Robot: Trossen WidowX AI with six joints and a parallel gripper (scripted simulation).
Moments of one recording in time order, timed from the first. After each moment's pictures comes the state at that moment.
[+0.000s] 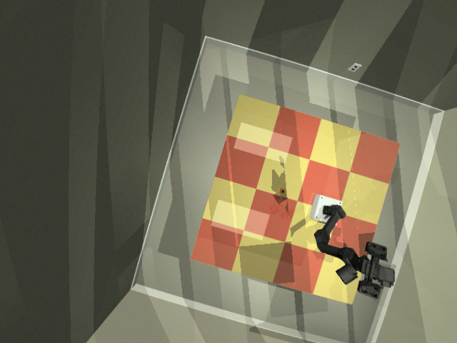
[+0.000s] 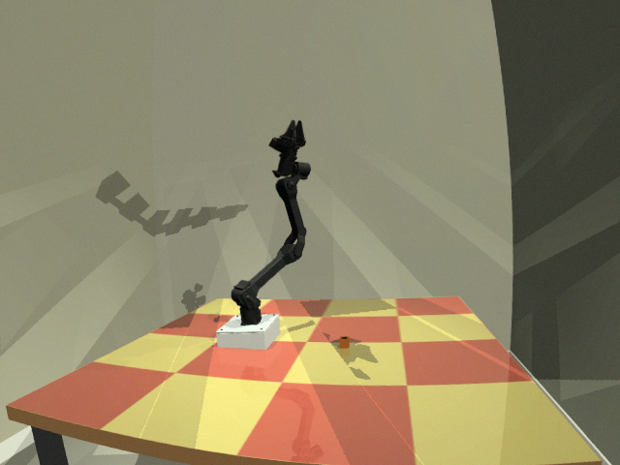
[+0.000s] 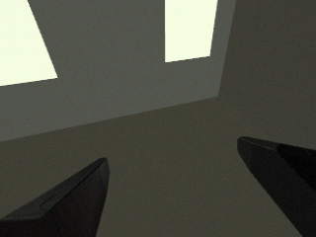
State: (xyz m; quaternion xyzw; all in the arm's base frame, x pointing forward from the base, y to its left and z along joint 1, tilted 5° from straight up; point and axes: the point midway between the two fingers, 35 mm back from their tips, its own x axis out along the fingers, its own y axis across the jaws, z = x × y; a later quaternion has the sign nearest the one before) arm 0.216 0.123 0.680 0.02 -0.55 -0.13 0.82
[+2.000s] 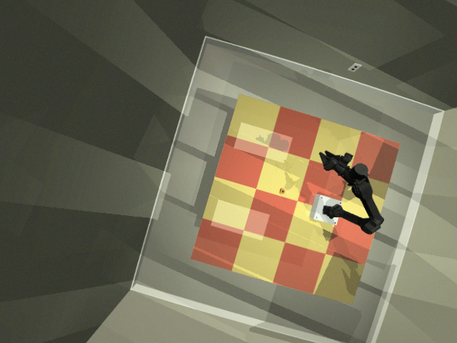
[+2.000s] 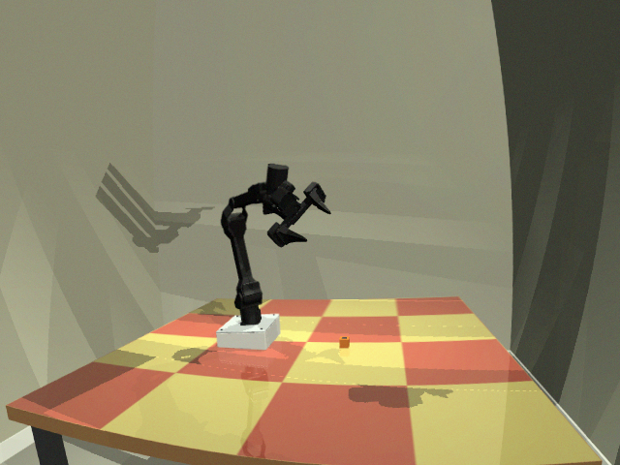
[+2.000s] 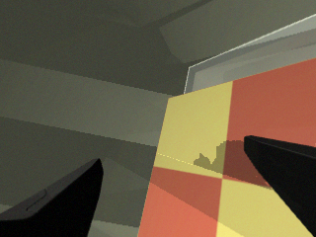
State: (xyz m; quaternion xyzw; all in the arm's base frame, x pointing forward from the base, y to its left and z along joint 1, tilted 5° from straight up) arm 0.272 -0.302 0.364 0.41 0.03 -0.41 0.81
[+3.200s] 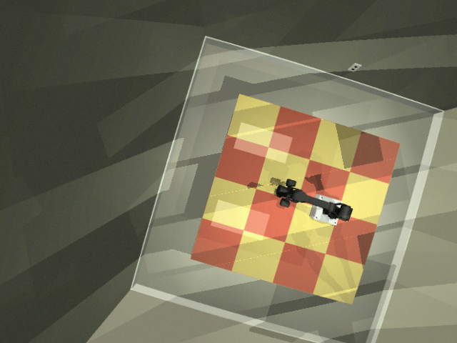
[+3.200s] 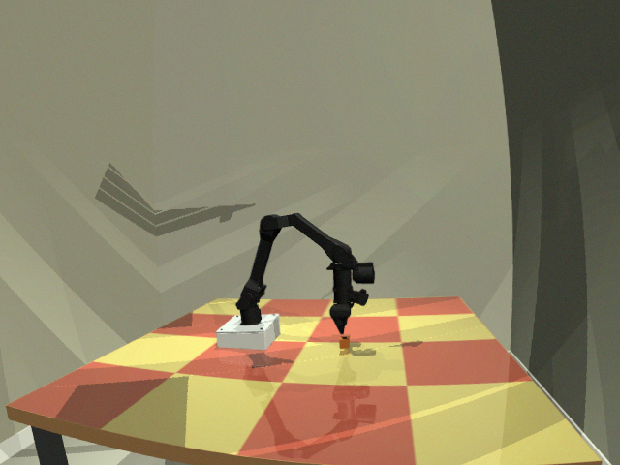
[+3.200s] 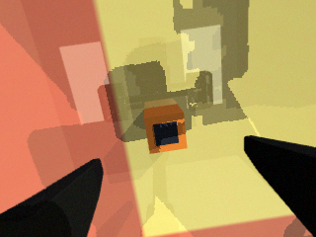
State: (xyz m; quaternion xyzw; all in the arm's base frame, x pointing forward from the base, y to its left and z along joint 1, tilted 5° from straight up) arm 0.334 -0.080 0.019 0.03 0.72 -0.06 0.69
